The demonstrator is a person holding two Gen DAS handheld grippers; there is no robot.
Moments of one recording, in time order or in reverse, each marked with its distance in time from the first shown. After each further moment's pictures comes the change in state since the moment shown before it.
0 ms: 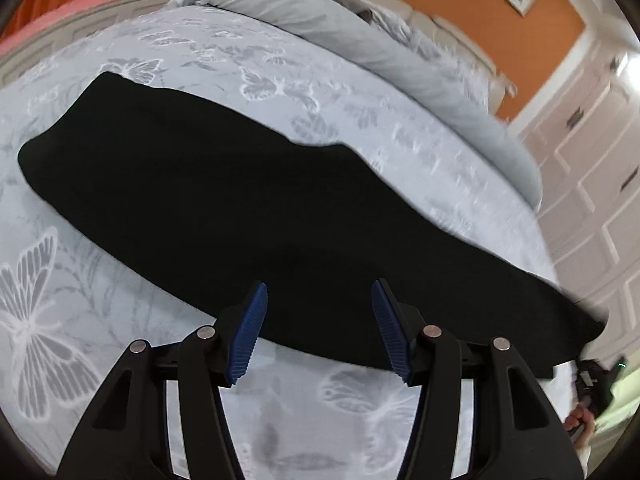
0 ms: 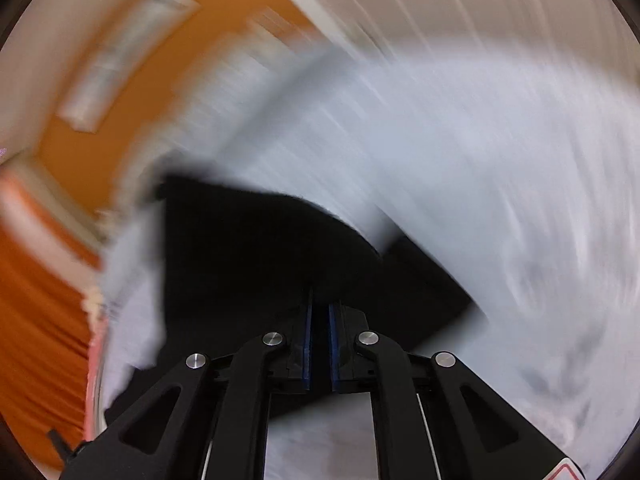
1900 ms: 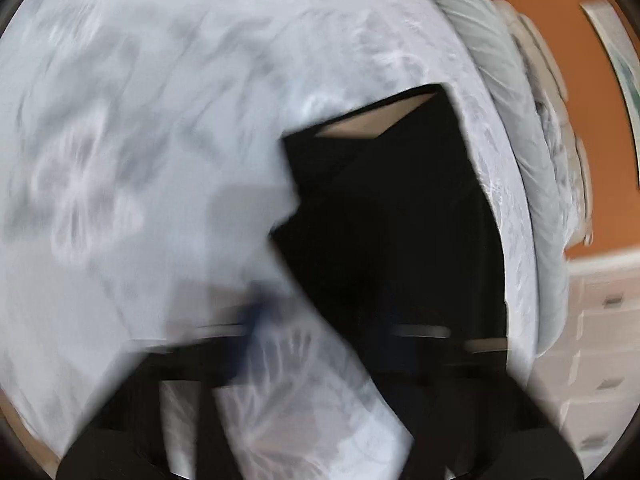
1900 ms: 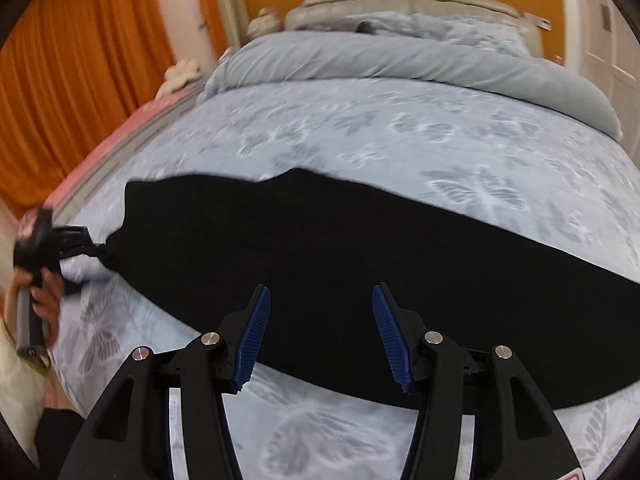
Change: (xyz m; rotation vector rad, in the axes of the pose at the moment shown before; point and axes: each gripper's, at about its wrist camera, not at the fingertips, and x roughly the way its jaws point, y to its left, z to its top) left arm -0.020 0.246 0.052 -0.579 0.087 0.093; right arm 0.051 0.383 -0.276 -0.900 0.170 0.164
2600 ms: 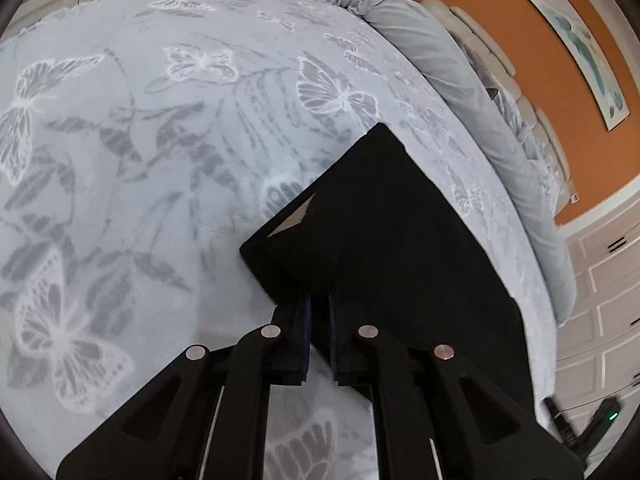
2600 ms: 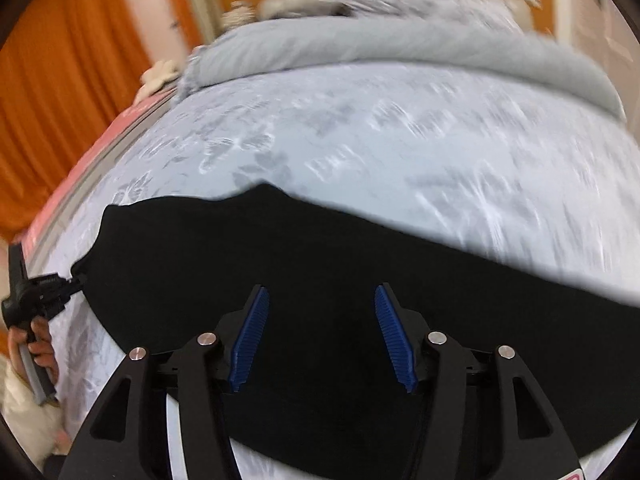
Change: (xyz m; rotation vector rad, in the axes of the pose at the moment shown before) left arm 0.000 -0.004 0.021 0.203 -0.155 -0.045; right arm 0.054 -0.032 0.059 0.039 0.020 -0.021
